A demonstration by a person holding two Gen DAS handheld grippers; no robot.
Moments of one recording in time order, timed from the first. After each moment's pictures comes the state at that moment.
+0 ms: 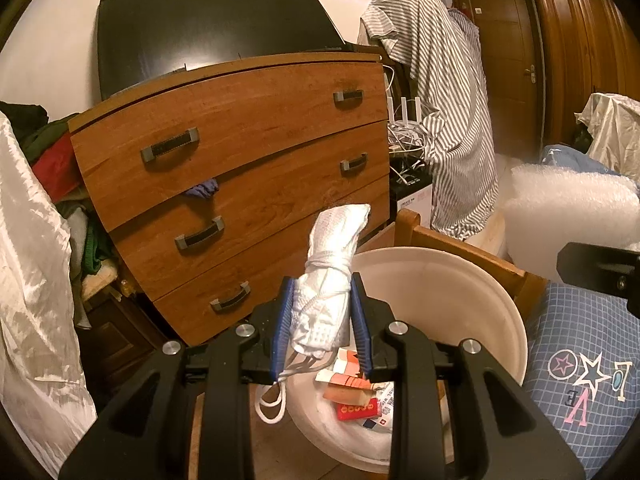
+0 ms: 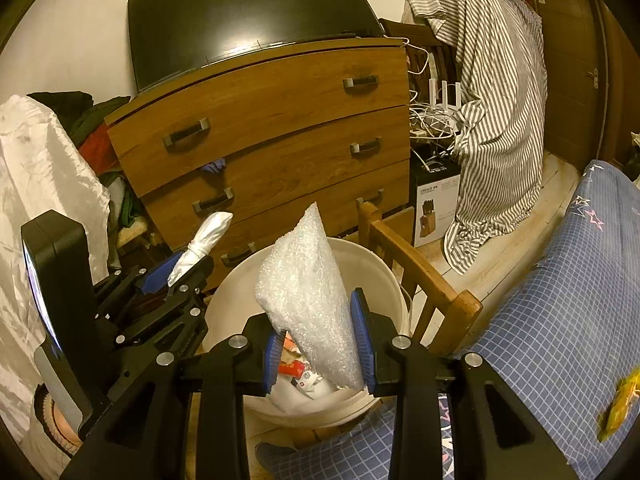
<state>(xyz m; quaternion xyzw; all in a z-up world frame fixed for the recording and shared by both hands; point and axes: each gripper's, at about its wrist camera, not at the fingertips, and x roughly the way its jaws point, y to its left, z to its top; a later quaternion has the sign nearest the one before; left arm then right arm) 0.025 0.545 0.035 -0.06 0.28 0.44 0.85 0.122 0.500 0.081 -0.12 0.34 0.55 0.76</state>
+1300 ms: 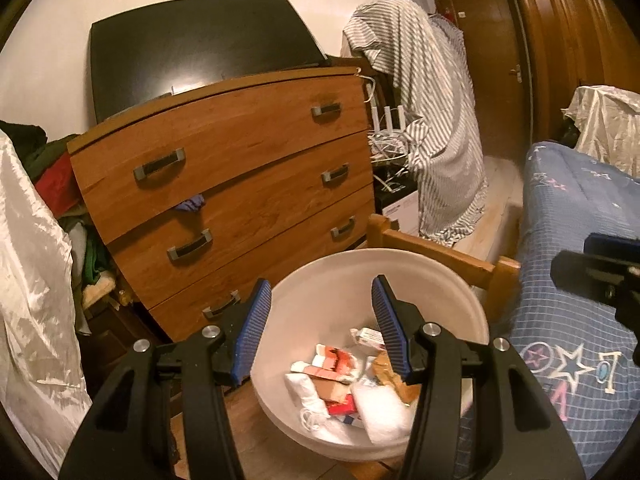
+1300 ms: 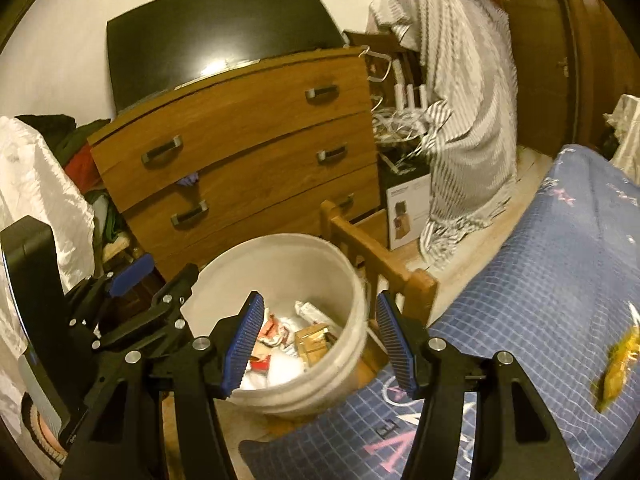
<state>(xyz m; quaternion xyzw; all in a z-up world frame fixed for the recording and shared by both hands) 0.039 0.490 0.039 -0.03 0.27 0.43 0.86 0.140 0.433 0.066 -0.08 0.32 0.51 0.79</state>
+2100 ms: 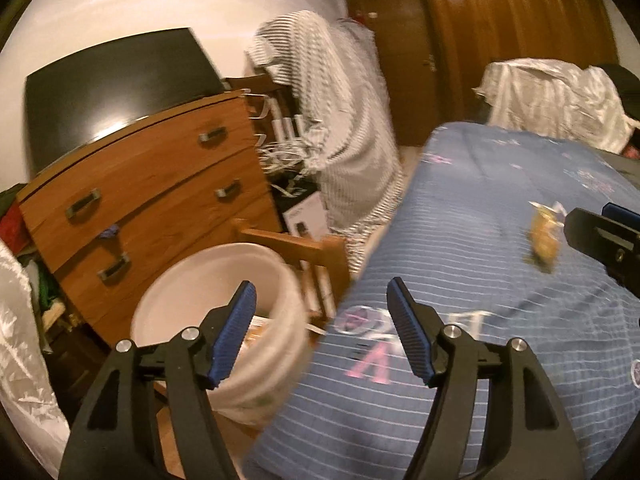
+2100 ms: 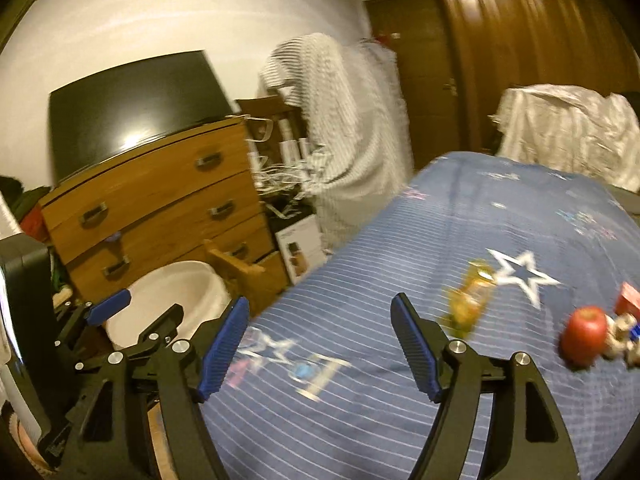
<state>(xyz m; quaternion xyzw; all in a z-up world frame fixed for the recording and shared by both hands) 0.091 0.322 0.023 0.02 0.28 0.31 0.91 0.154 0.183 0.052 0.00 0.26 0.36 0.90</state>
